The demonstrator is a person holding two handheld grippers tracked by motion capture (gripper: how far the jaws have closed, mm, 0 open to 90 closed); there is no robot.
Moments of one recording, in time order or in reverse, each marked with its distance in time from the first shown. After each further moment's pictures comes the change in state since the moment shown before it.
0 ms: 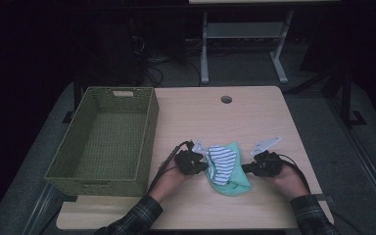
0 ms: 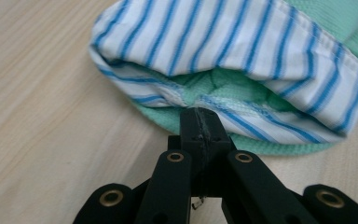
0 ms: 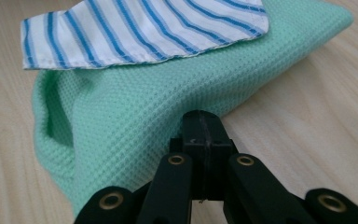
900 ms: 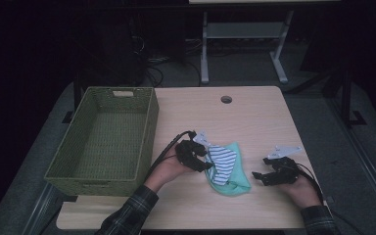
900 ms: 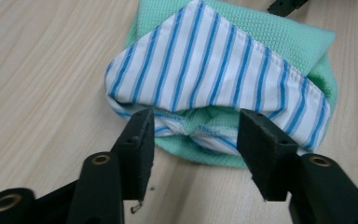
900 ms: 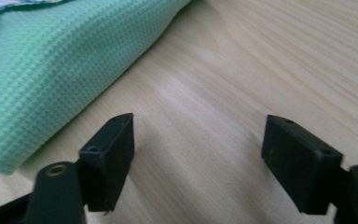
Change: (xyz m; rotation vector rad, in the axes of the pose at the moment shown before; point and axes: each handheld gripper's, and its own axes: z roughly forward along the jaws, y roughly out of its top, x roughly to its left) left arm 0.011 0.032 -0.017 0.028 -0.073 0.104; right arm -0.009 -0.045 -0.019 -0.068 -0.215 0.141
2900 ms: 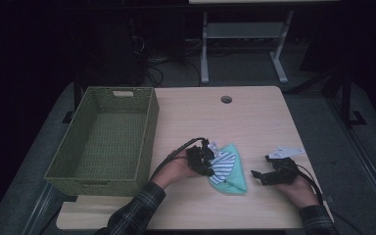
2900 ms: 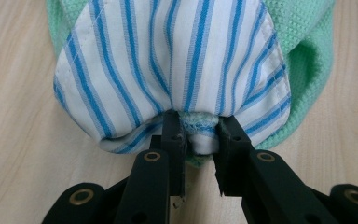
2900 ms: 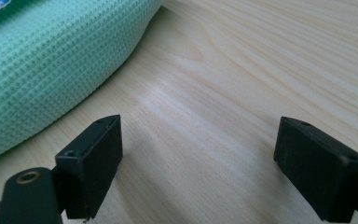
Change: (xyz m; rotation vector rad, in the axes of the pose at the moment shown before) left arm -0.007 0.004 0.035 0.173 -0.115 0.086; right arm -0.002 -0.007 0.006 -0.081 -0.032 0.042
